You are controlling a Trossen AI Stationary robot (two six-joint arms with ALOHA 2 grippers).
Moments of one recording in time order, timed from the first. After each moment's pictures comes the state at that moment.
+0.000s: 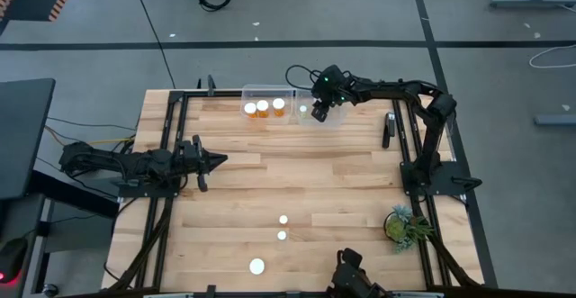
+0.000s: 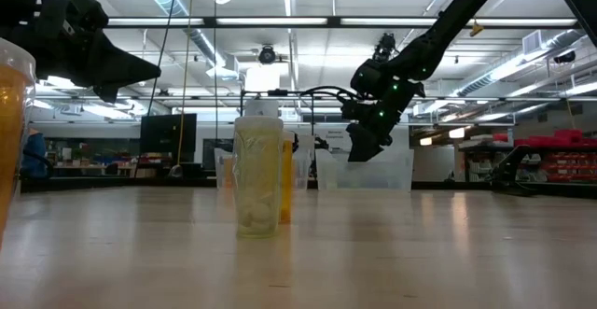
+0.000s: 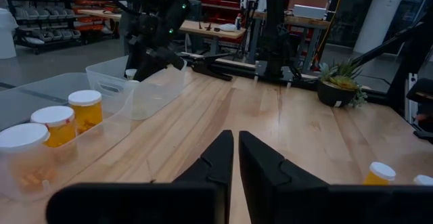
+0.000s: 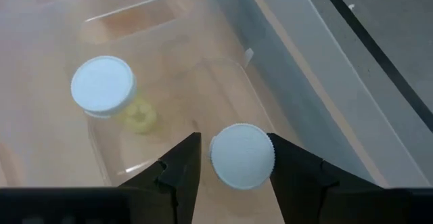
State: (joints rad) left arm -0.15 0.16 0.01 0.08 -0.42 -0.17; right arm -0.72 1.85 1.15 -0.18 -0.08 -0.21
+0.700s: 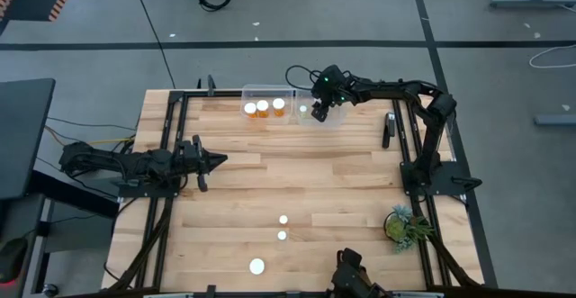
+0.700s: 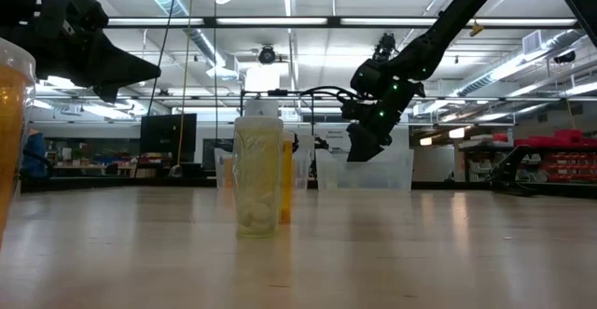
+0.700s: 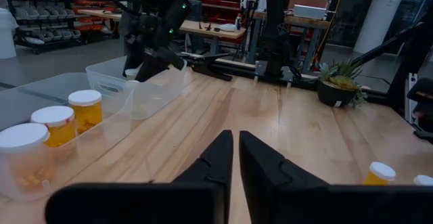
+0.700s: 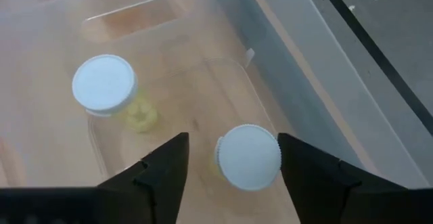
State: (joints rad) left arm -0.15 0.16 0.01 0.08 -0.42 -0.17; right arm -0.72 1.85 1.15 -0.18 -0.08 -0.22
